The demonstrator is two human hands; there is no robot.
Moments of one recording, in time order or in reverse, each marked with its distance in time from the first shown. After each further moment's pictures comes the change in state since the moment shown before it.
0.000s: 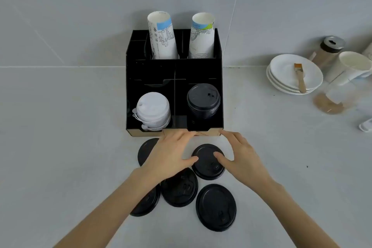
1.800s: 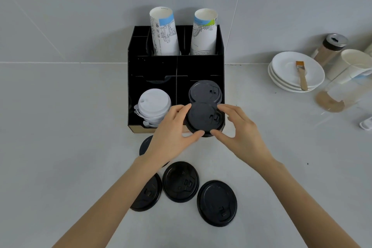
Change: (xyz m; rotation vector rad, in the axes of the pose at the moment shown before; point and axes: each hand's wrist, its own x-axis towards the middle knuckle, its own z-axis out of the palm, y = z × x) left_hand 0.015 0.007 -0.016 -0.215 0.358 -0.008; right_hand 0.025 -0.024 -0.022 0.083 0.191 -0.224
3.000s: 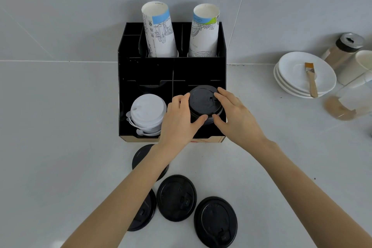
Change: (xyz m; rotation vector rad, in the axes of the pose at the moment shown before) left_hand 0.065 -0.002 0.025 0.081 0.086 -0.152; right_hand 0.070 0.019 0.003 -0.236 -0.121 0.061
